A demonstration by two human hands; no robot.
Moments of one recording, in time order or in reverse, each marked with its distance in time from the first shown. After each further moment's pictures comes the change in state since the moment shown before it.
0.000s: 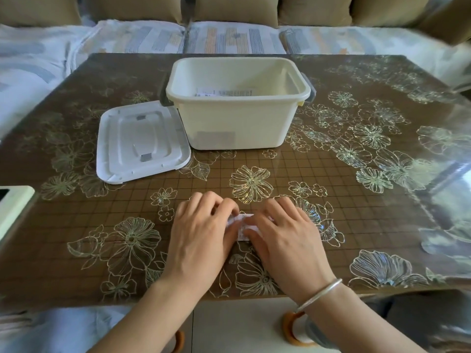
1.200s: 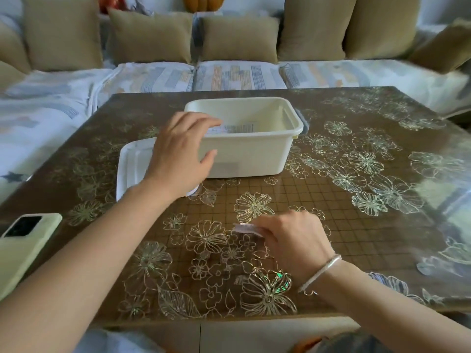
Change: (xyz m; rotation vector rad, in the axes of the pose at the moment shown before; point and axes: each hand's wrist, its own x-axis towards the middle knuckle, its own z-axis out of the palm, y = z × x) left_hand 0.126 -0.046 -0.078 -0.035 0.166 0.086; right_hand 0.042 0.015 -0.028 0.033 -0.254 0.032
